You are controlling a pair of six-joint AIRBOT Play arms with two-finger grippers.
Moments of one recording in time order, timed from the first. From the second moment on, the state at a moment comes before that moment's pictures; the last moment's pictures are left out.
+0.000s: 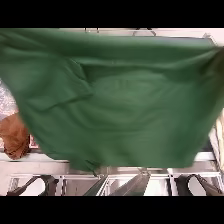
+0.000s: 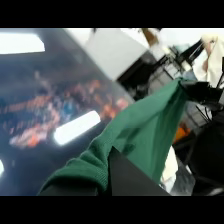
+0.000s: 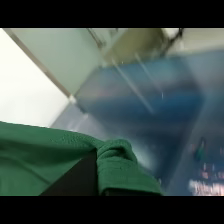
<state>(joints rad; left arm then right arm) 0.45 -1.18 1.49 0.20 -1.61 -1.06 -0.48 -0.89 1.03 -0.20 1.25 0.88</state>
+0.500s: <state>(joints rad) 0.23 -2.03 1.75 0.50 -1.50 -1.07 -0.28 -1.69 1.03 0.00 1.05 0.60</state>
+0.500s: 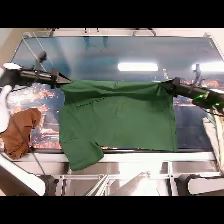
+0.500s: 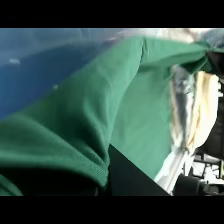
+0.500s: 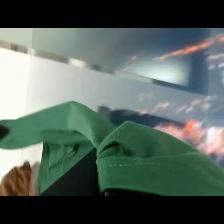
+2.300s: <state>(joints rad) 0.17 -2.20 1.90 0.64 -1.48 -1.14 -0.41 -1.86 1.22 -0.42 1.00 0.63</state>
